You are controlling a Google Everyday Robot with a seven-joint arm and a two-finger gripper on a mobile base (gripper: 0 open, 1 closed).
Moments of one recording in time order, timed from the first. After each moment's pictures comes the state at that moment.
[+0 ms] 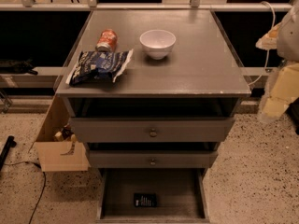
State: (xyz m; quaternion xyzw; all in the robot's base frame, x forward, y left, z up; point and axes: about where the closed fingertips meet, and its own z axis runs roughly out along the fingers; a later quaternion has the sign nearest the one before) arm 0.438 -0.217 0.976 -0.60 0.78 -0.03 0.16
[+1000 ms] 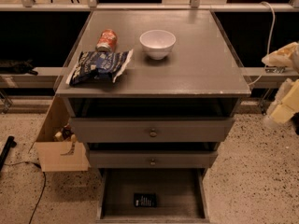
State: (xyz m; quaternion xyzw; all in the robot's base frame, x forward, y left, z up) arm 0.449 -0.243 0.941 -0.57 0.78 0.08 0.23
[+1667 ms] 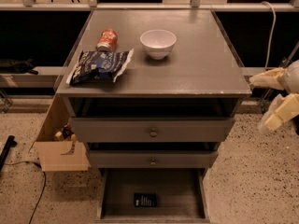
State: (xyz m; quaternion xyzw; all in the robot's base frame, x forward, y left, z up) arm 0.479 -0.262 0.868 -0.56 0.75 0.22 0.27
